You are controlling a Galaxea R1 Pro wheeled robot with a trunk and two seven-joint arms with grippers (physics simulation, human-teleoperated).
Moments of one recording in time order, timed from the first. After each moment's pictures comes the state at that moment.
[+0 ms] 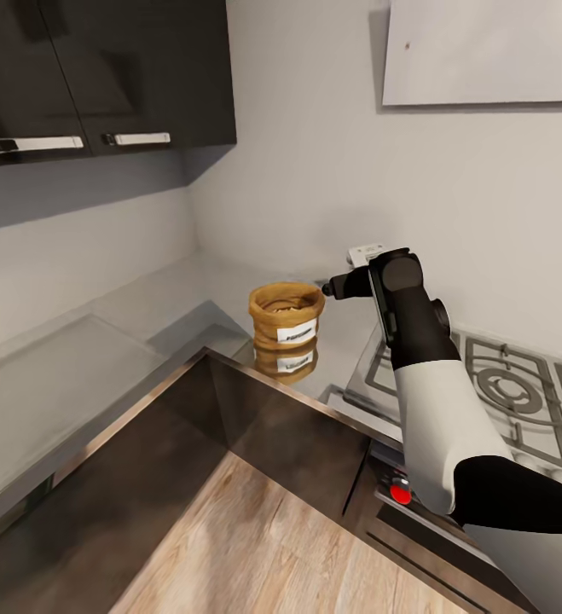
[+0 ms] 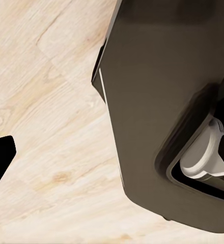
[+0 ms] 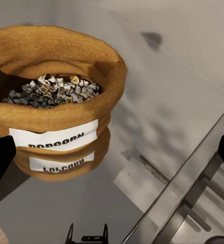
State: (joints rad) left arm -0.01 -0.02 0.01 -0.02 0.36 -0.12 0.09; right arm -1.23 0.17 -0.02 -1.10 0.51 1.04 0.40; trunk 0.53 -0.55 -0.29
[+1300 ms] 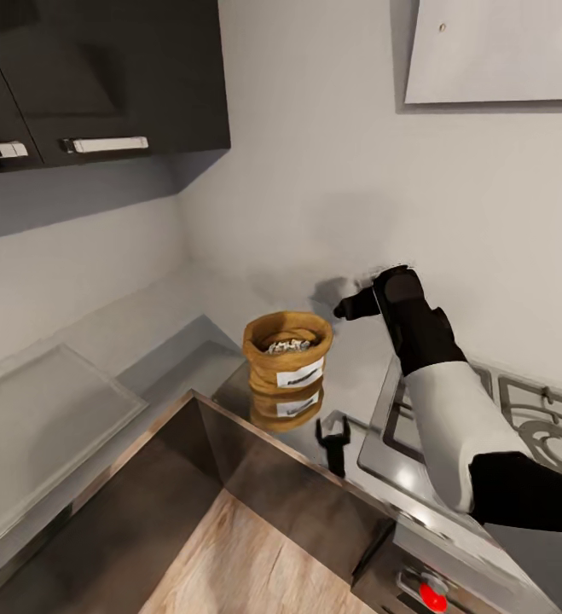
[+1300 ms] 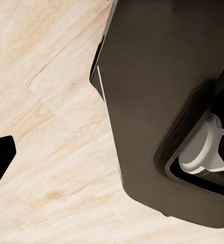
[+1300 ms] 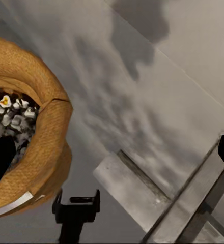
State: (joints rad) left arm -0.01 -0.02 0.01 -0.02 0.36 -0.11 0.08; right arm -1.22 0.09 0.04 -0.96 0.50 1.04 0.42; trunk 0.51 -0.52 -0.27
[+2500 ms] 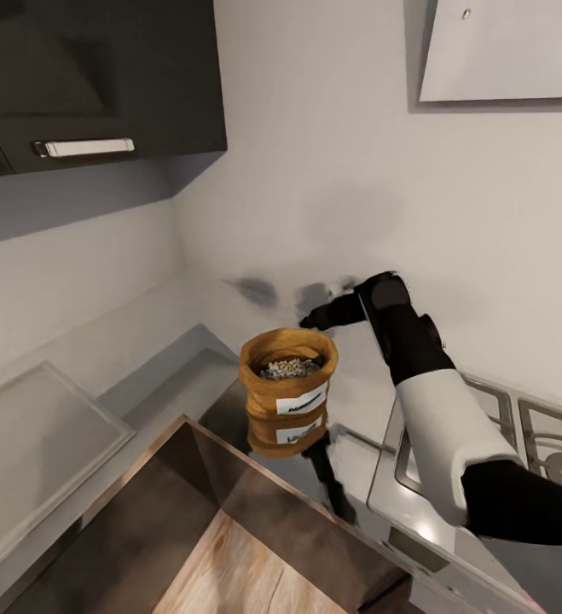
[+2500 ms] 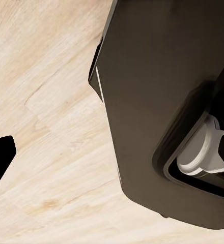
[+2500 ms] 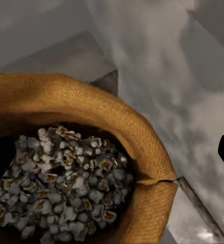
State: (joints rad) left arm -0.01 -0.02 0.01 -0.03 0.36 -0.11 0.08; right arm -1.19 0.12 0.09 -1.00 0.46 1.04 0.68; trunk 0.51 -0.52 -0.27
